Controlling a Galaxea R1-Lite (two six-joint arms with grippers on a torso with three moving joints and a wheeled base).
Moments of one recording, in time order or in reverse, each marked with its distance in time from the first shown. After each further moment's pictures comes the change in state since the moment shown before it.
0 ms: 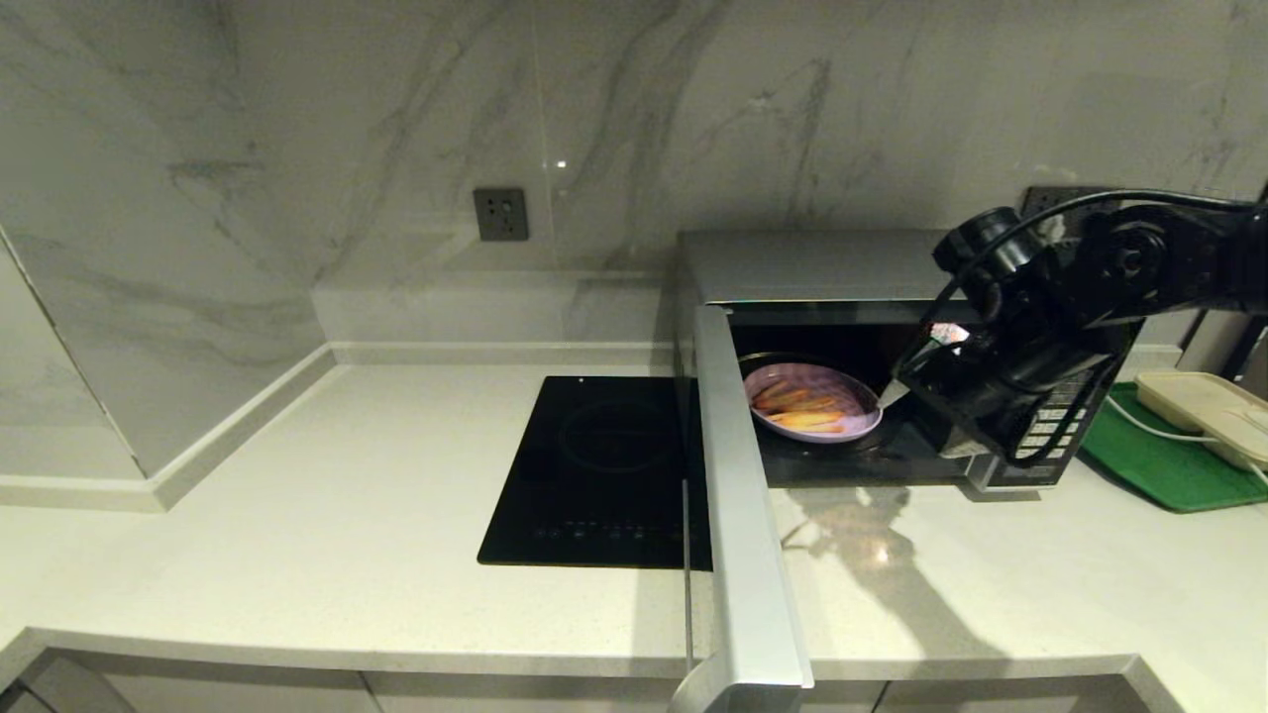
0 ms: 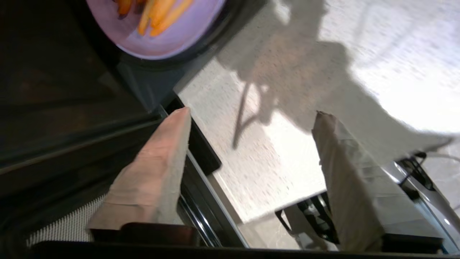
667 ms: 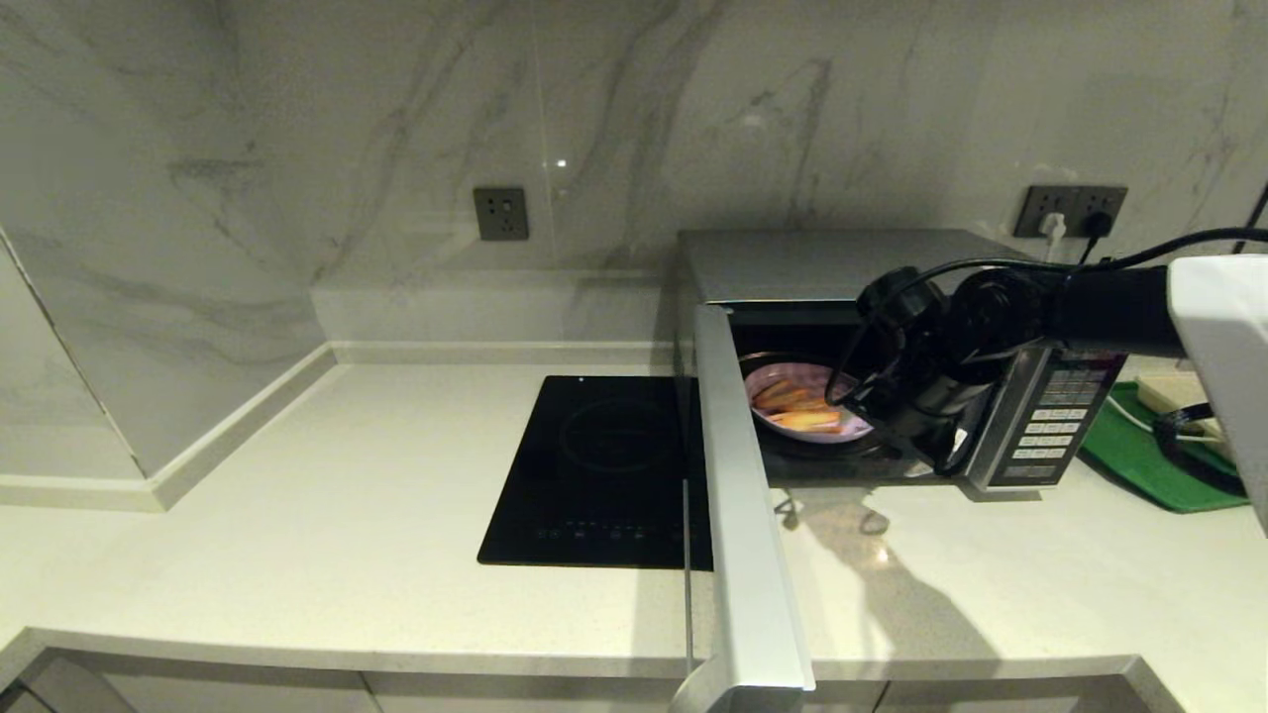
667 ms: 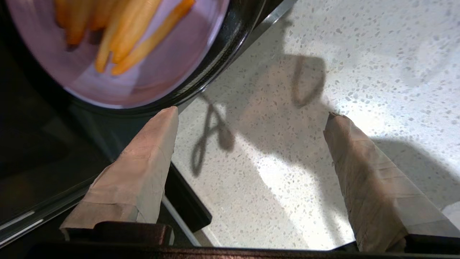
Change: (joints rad) left arm 0.000 0.000 0.000 0.000 0.000 0.000; right arm 0.011 0.239 -0.155 -0.001 -0.093 0.002
